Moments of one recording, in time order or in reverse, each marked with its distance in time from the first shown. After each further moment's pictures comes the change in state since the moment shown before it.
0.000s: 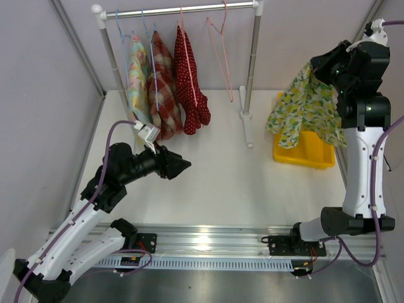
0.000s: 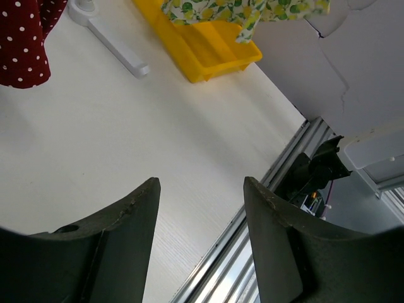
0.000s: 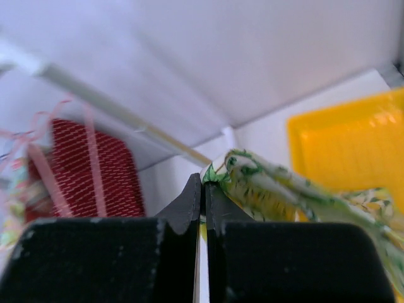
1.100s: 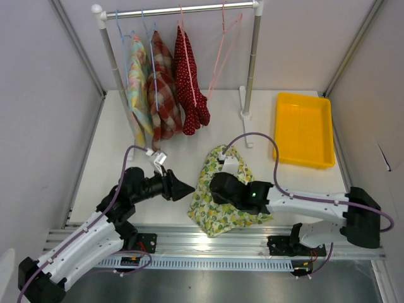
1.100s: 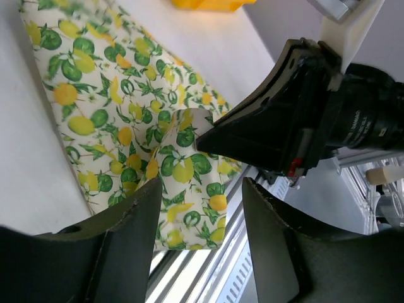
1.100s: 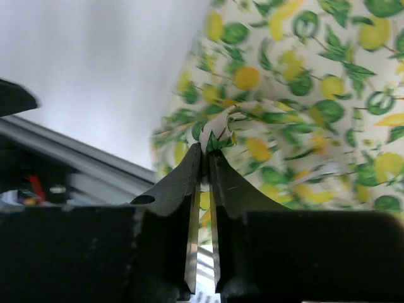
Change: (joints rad) left arm -0.066 -0.126 -0.403 0.212 0.044 -0.220; right arm 1.246 -0.191 -1.101 0.271 0.470 0.367
